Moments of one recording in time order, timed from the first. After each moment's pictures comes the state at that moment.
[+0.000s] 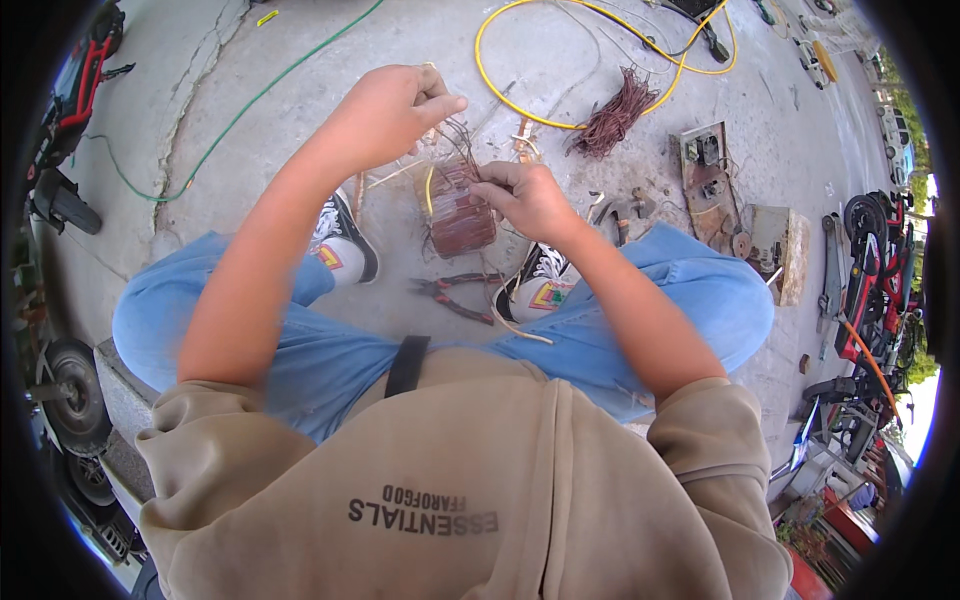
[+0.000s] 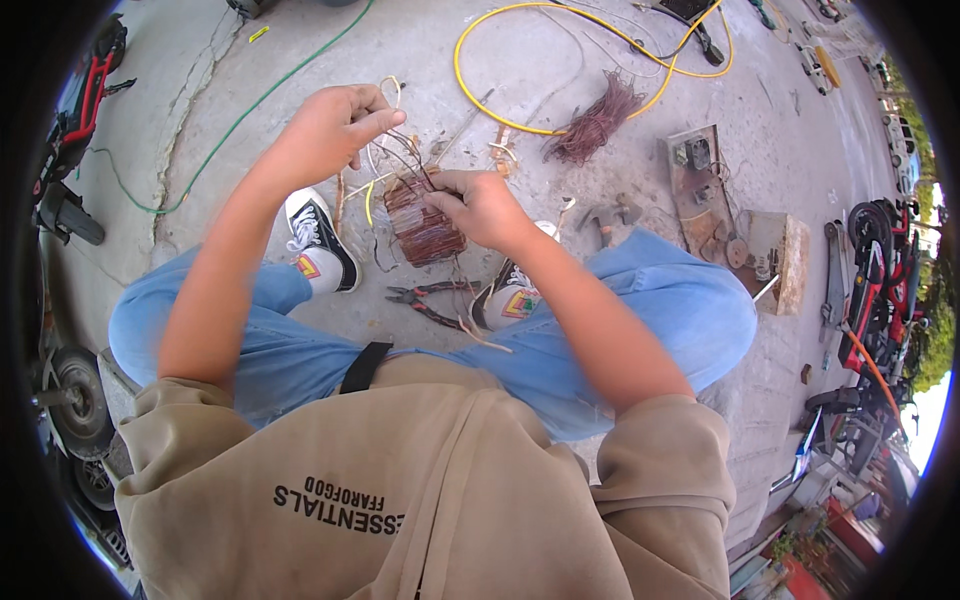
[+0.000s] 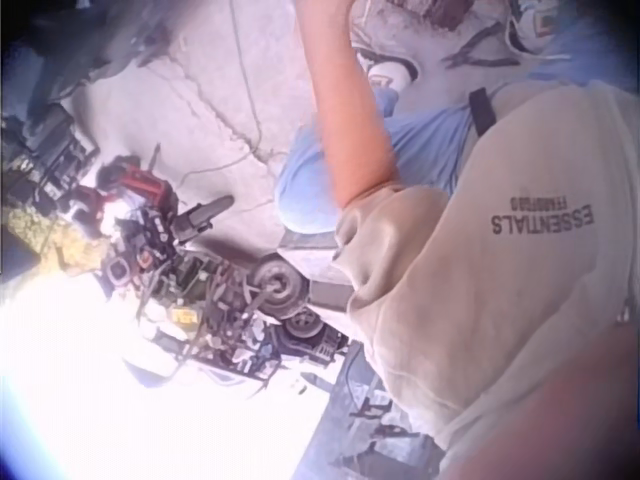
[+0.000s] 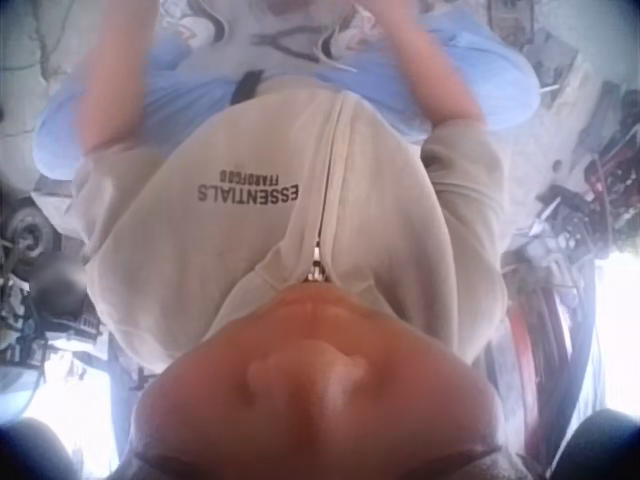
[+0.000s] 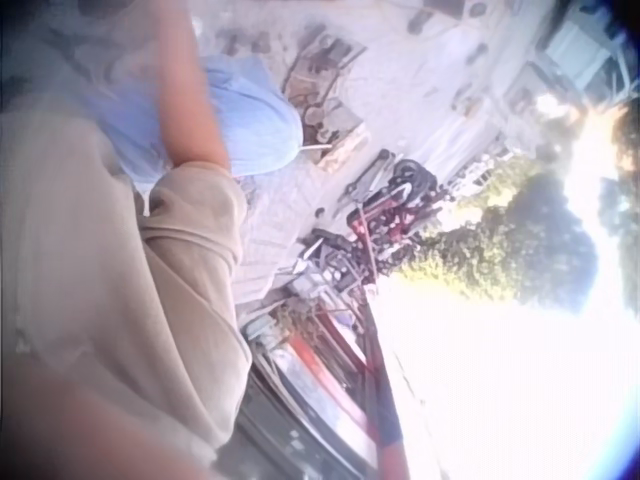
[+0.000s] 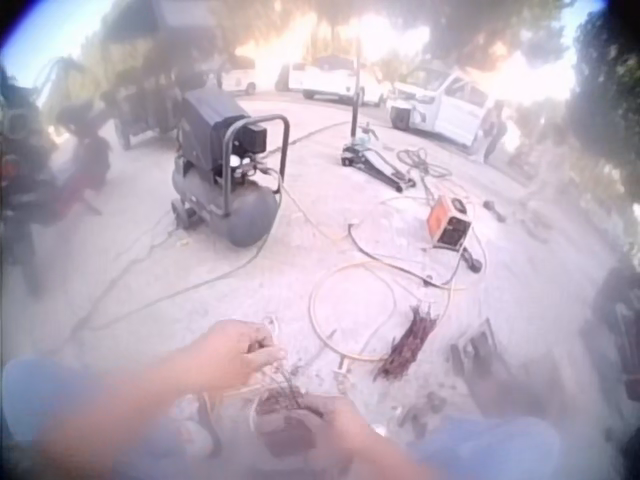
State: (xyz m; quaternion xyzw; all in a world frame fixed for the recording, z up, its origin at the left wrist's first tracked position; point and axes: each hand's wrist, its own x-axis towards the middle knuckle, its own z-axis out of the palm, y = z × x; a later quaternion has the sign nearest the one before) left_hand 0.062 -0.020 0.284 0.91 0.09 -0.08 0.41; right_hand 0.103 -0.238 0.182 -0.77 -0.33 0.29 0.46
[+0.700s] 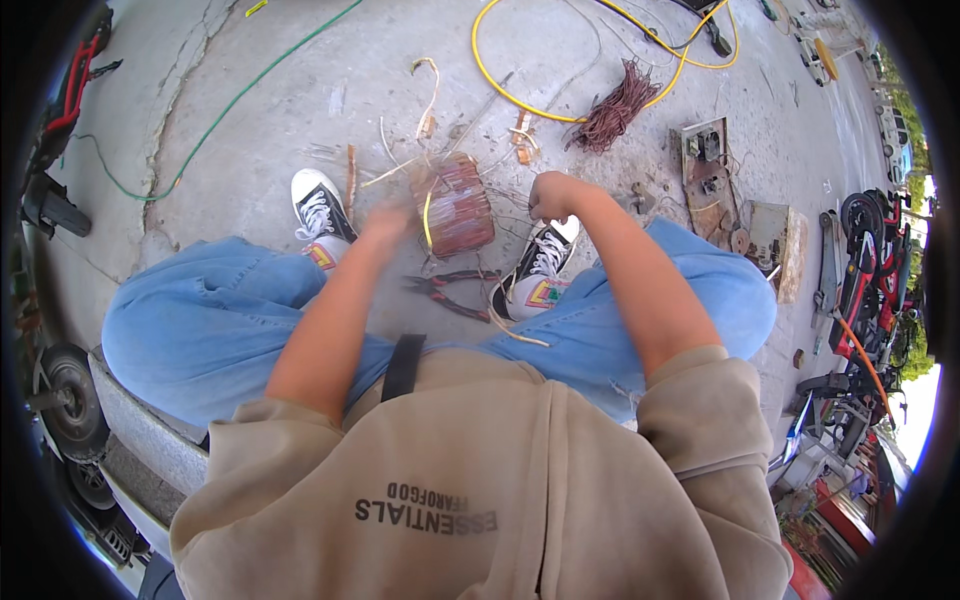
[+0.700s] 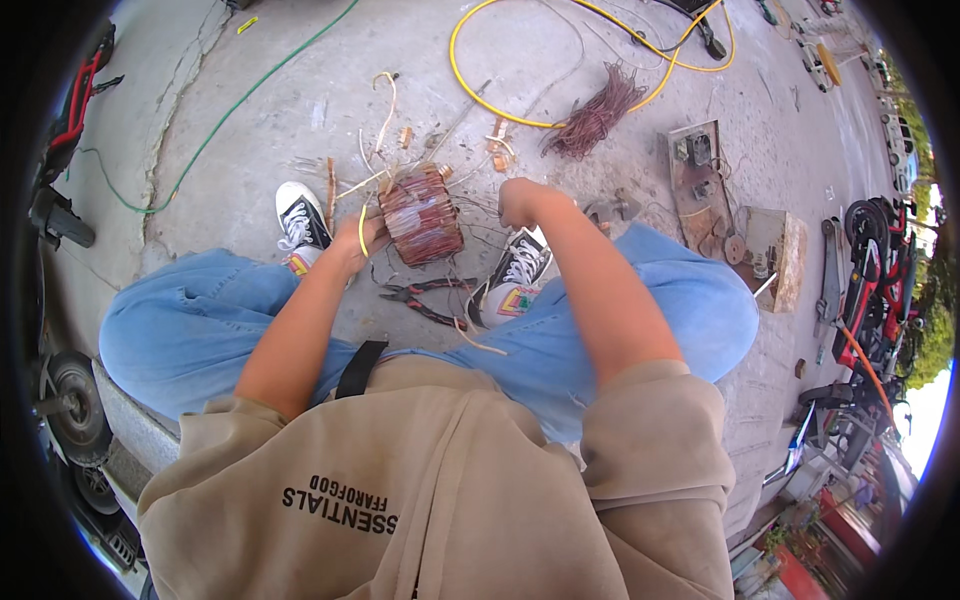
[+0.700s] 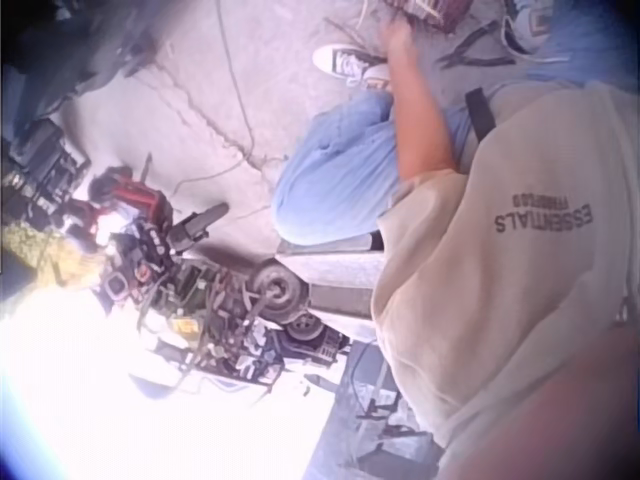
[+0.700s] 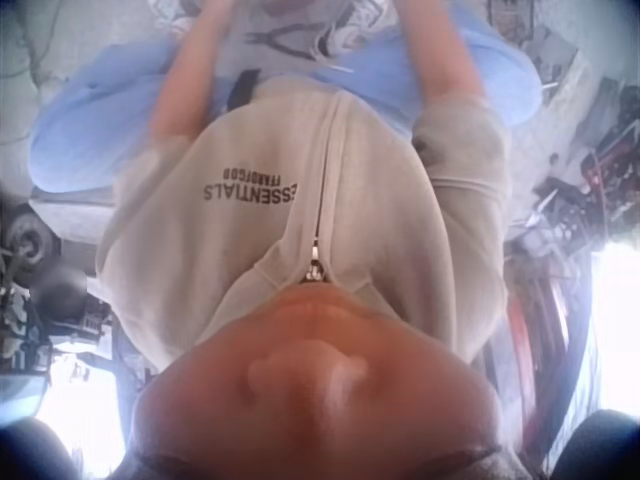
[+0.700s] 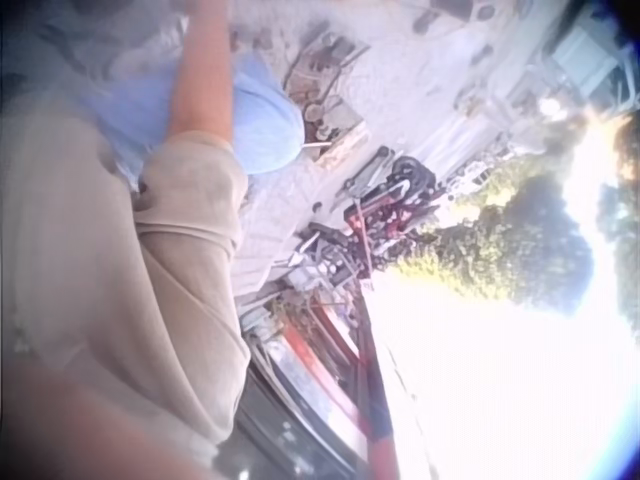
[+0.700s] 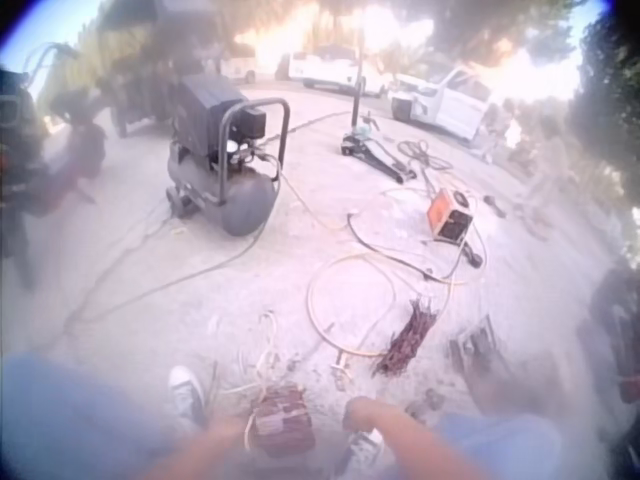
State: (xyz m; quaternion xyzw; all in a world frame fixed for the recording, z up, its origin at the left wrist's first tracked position) left_hand -0.030 -0.041 -0.010 0.48 0.40 -0.11 0.77; right_hand 0.179 -0.279 0.080 -0.79 -0.35 0.51 -0.02
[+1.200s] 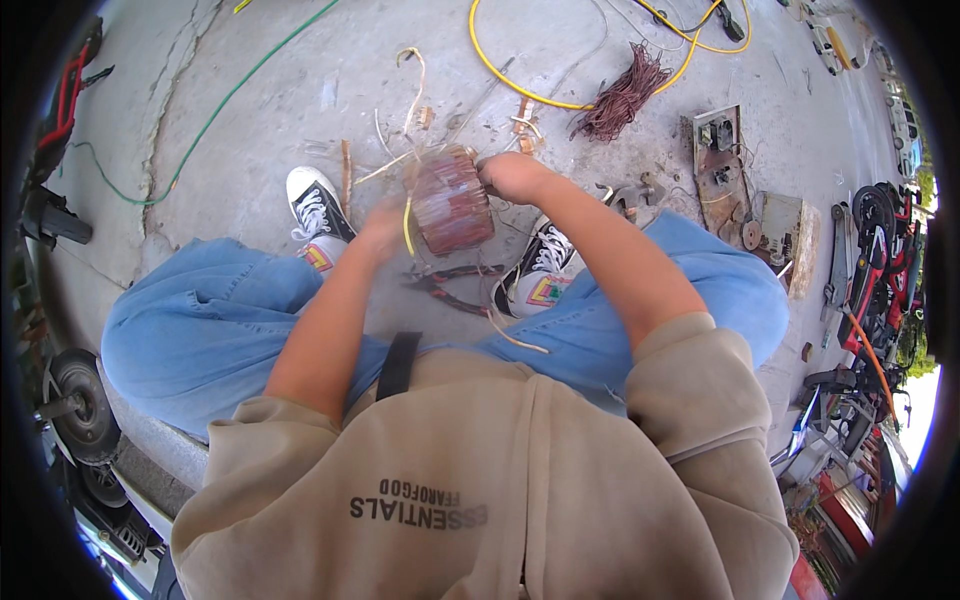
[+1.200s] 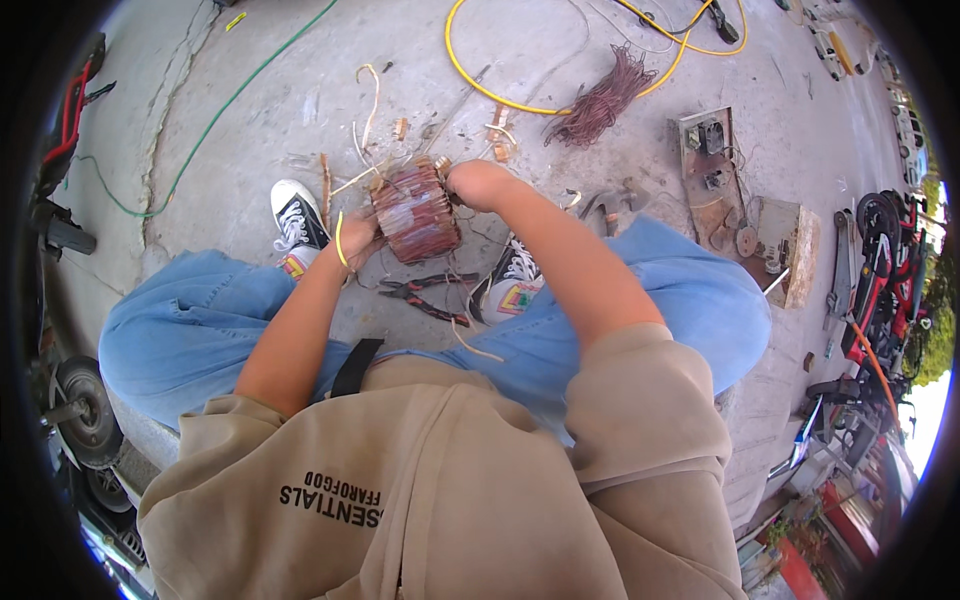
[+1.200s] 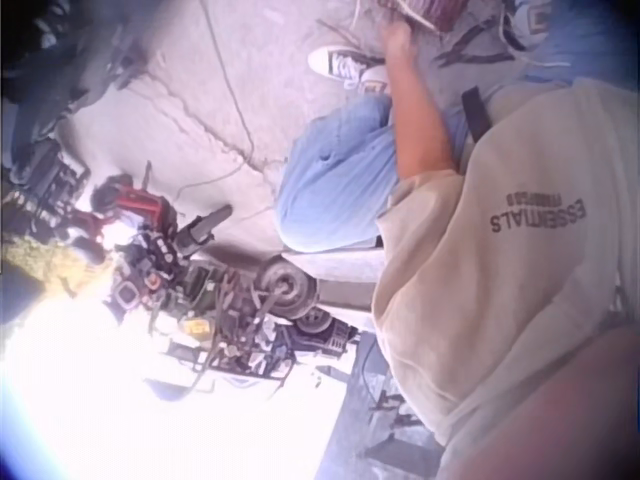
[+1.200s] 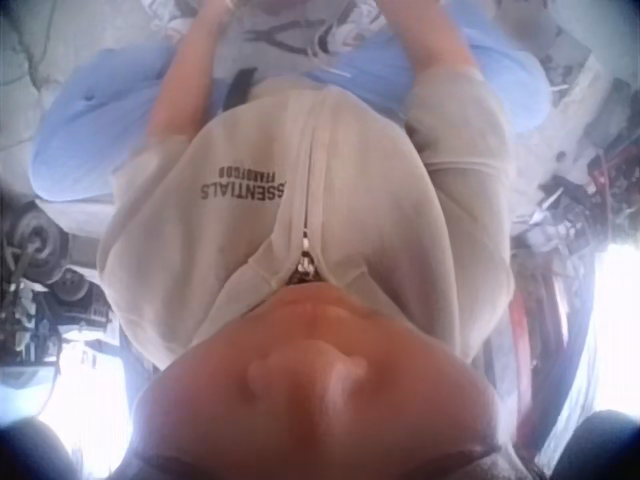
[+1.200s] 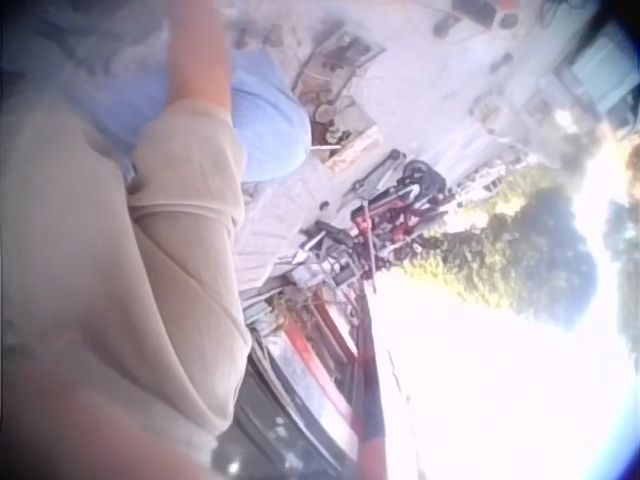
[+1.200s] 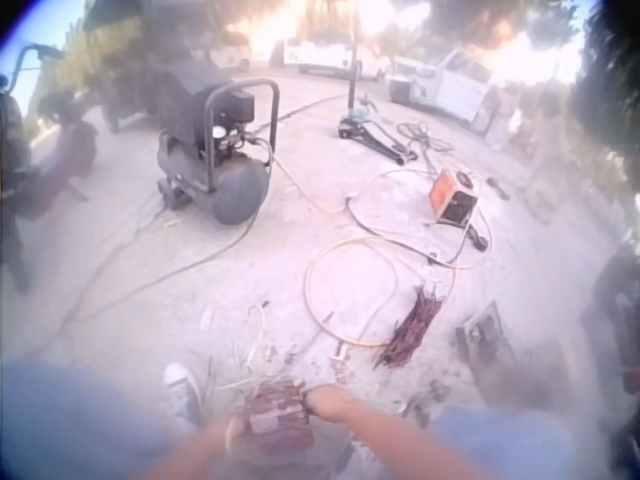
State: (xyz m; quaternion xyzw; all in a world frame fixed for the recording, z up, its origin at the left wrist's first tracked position) left_hand -0.027 -0.041 -0.003 0.46 0.38 -0.21 0.77; right_hand 0.165 -0.230 0.028 -0.77 -0.55 0.31 0.05
